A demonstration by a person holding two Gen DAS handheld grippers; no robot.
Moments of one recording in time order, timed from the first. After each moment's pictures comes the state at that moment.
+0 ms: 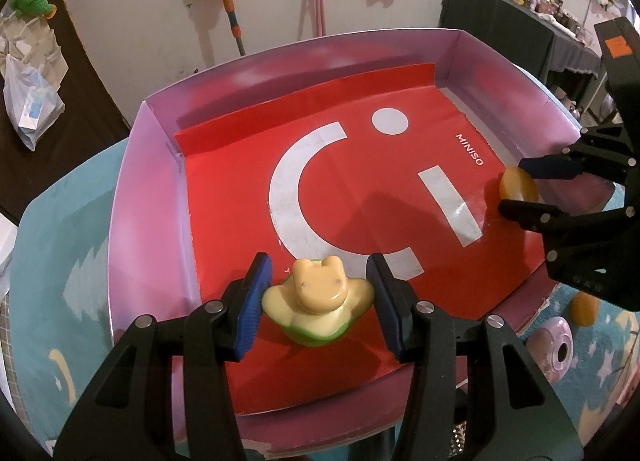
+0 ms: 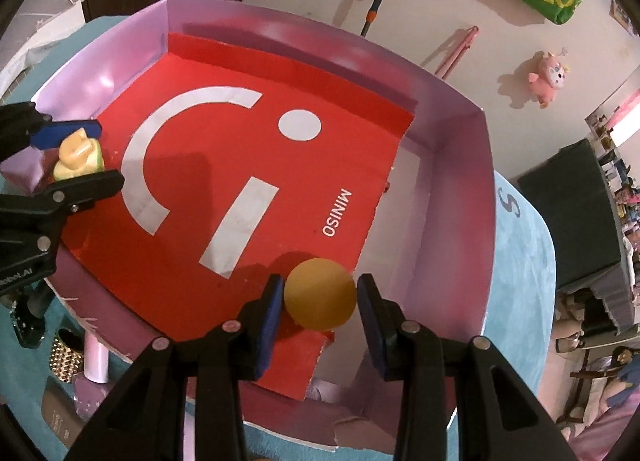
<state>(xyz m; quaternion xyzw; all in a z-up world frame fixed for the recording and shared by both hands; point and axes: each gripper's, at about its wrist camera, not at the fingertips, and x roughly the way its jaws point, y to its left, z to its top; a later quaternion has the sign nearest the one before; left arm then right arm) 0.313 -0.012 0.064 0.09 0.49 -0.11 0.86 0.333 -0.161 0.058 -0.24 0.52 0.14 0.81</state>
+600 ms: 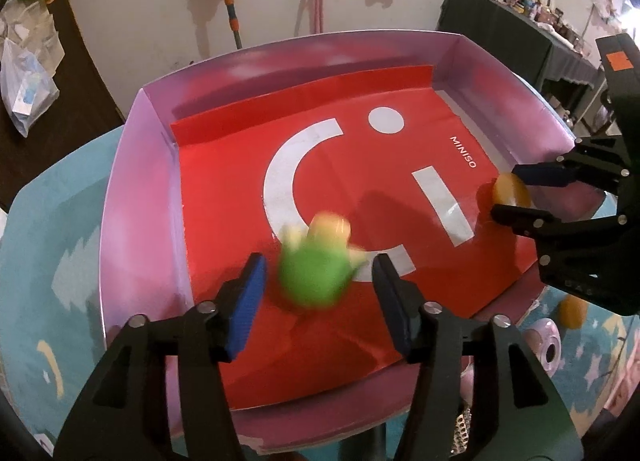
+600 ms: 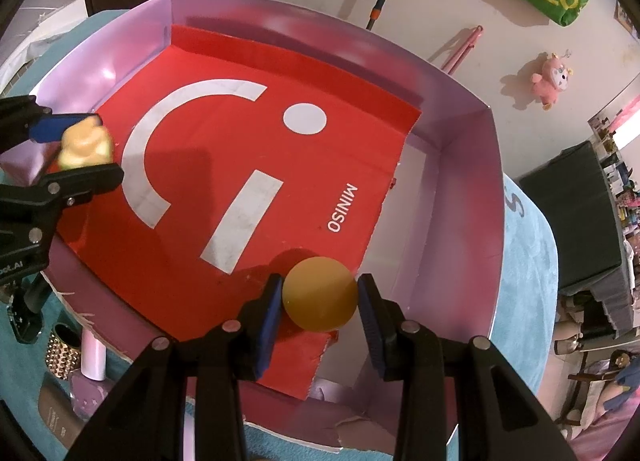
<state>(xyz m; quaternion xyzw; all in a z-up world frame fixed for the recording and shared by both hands) 0.313 -0.006 0.063 0.07 0.49 -0.11 0.86 0.332 -0.160 0.056 -0.24 0.53 0.15 0.80</state>
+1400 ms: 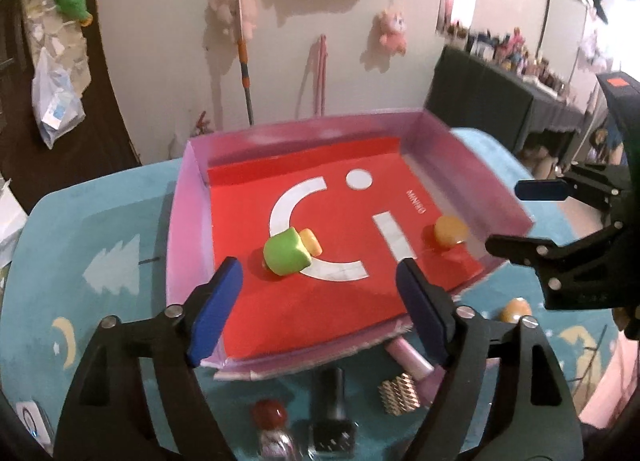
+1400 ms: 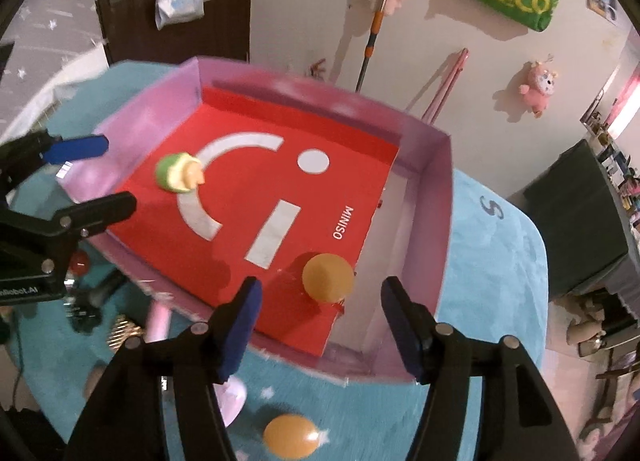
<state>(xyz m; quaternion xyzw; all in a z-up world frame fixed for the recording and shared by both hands) 0.245 0.005 0.127 0.02 0.39 -0.12 0.91 0.282 -0.181 0.119 -0.17 0.46 0.17 0.85</state>
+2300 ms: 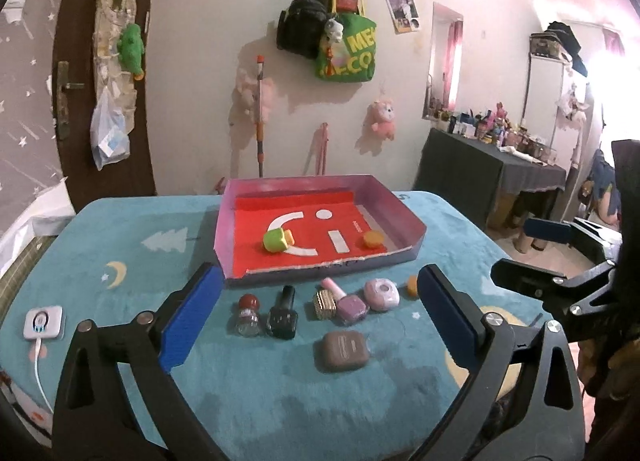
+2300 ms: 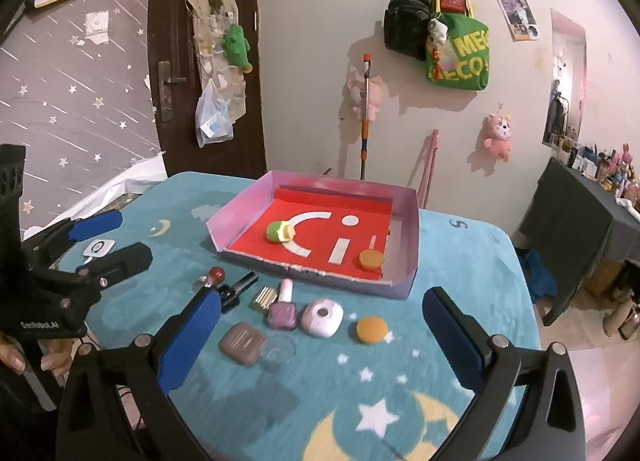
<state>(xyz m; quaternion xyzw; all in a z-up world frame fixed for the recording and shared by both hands) 0.031 0.004 0.175 -0.02 0.24 -0.09 0.97 0.063 -0.220 0.191 -0.05 0.29 0.20 0.94</state>
